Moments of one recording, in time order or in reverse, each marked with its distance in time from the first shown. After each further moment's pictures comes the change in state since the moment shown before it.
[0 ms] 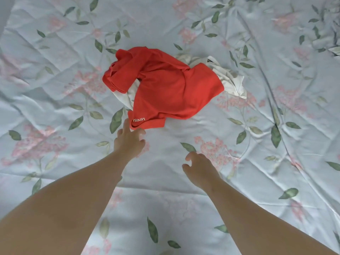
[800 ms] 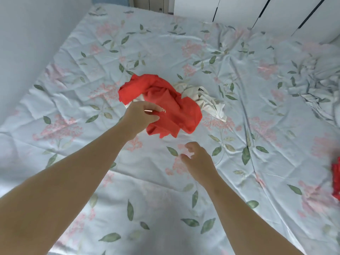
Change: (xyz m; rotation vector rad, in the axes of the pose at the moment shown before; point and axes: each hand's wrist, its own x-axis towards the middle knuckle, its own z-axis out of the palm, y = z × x) left_hand -0.136 0.110 -0.115 -0.854 0.287 0.147; right_hand -0.108 0.033 -0.082 0.278 0.196 -0.277
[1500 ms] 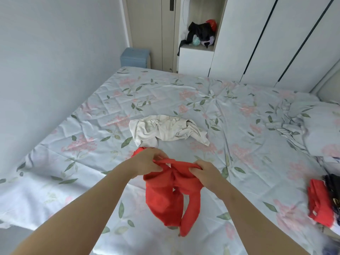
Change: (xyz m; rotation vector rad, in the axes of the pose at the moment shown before) left_hand -0.181 0.062 0.058 0.242 -0.340 -0.001; right_hand -0.116 0.047 -0.116 0.038 -0.098 -0.204
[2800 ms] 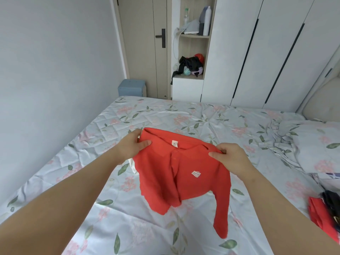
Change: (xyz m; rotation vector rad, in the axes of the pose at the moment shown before) left_hand 0.010 0.056 -0.081 -0.127 0.372 0.144; right_hand 0.004 -0.038 -0.109 -0.103 0.368 -0.244
